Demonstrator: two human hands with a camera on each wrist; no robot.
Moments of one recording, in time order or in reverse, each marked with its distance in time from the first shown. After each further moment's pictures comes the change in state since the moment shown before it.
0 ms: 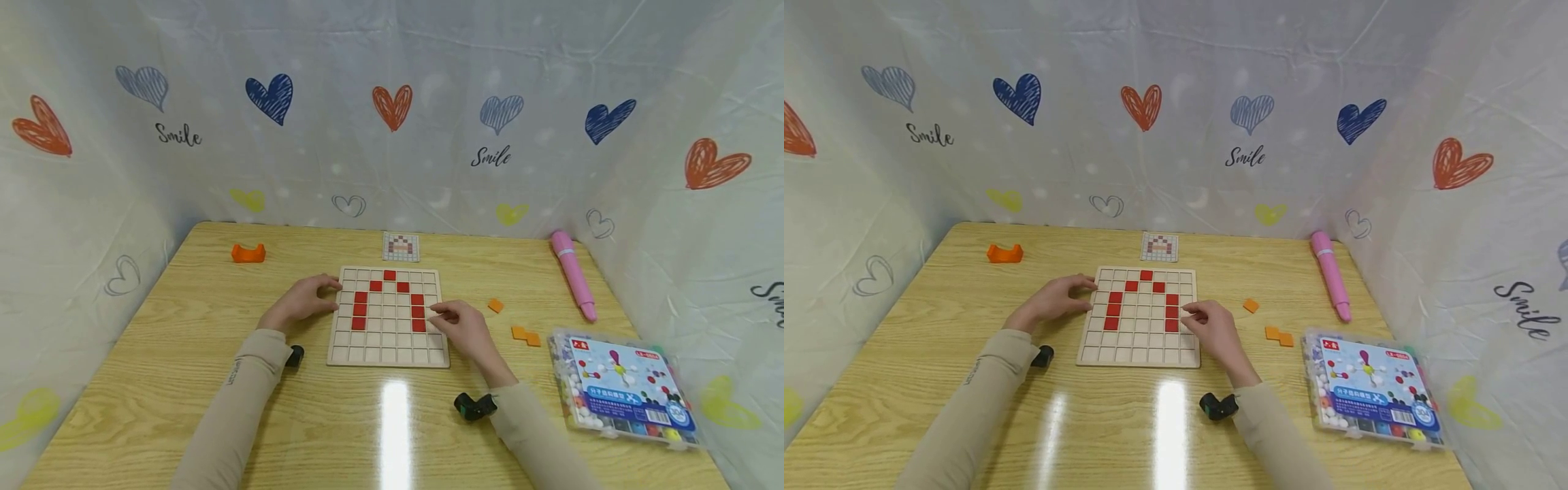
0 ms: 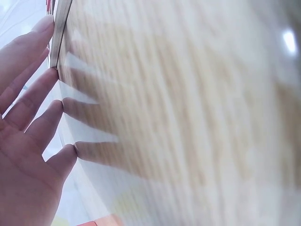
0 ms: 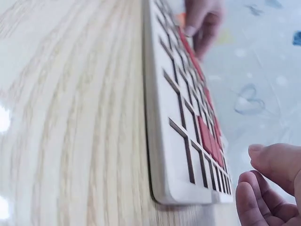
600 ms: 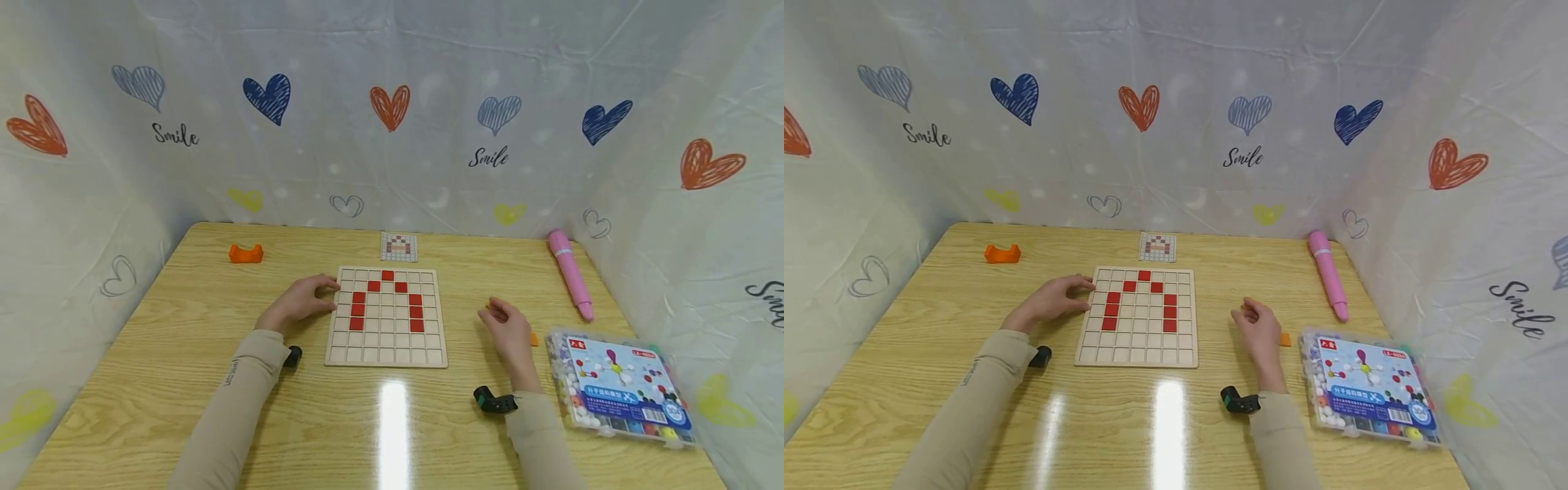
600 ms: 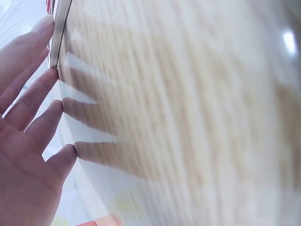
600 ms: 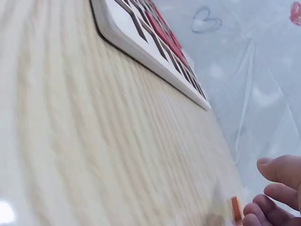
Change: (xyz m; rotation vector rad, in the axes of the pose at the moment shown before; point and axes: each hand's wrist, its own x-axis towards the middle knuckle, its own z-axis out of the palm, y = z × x) left_hand 0.002 -0.002 0.000 0.019 -0.003 0.013; right_hand -0.013 0.052 -0.045 0.181 0.255 0.268
